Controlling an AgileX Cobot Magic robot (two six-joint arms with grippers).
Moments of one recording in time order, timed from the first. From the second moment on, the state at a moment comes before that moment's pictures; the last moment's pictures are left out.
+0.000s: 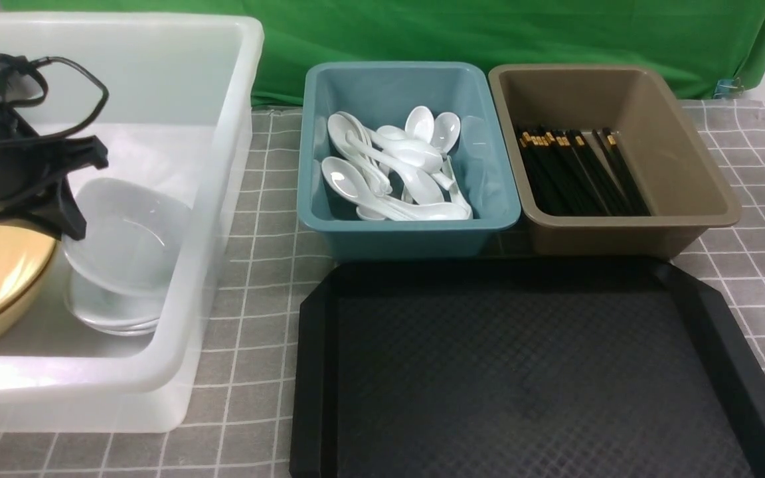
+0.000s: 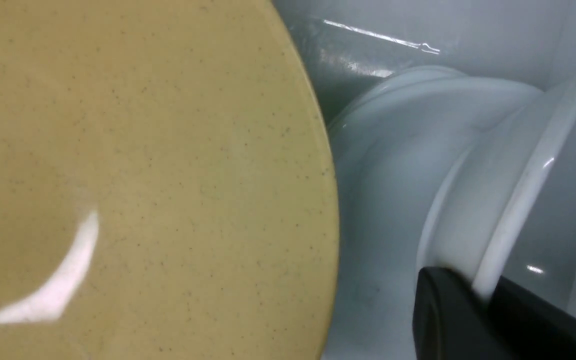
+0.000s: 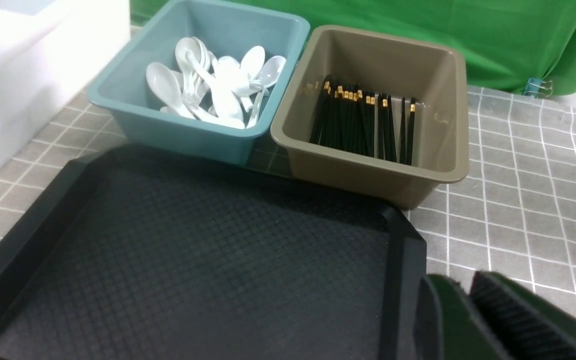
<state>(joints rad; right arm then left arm) 0.21 0.30 -0.90 0.09 1.02 -0.07 0.16 1.78 -1.46 -0.19 1.03 -0.02</state>
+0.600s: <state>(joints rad) 0.21 0.30 -0.90 0.09 1.02 -0.07 0.16 1.78 -1.46 -0.15 1.06 0.00</state>
